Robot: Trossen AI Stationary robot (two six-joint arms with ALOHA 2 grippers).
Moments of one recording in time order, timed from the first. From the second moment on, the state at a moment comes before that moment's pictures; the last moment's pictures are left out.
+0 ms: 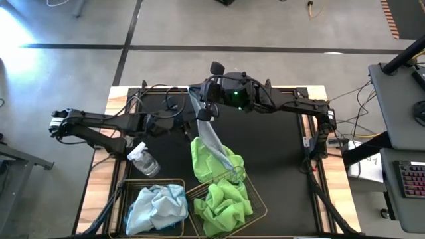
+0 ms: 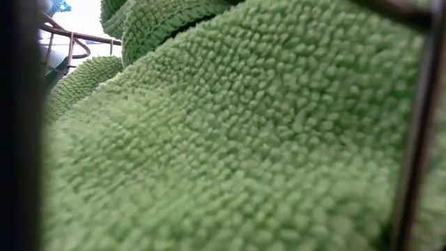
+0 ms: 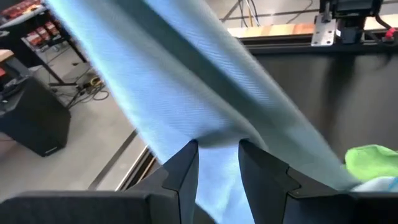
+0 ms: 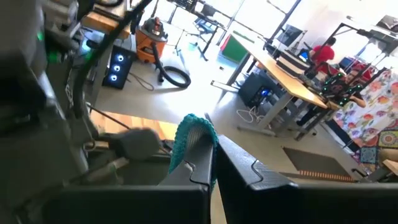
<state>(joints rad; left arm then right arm) -0.03 1.19 0.99 -0.26 -0.57 0.04 -0.10 1.86 2.07 -0.36 0.29 -0.43</state>
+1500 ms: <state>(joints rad) 0.07 1.21 1.02 -0.20 -0.51 0.08 -0.10 1.86 2.07 -0.42 0.20 -0.44</state>
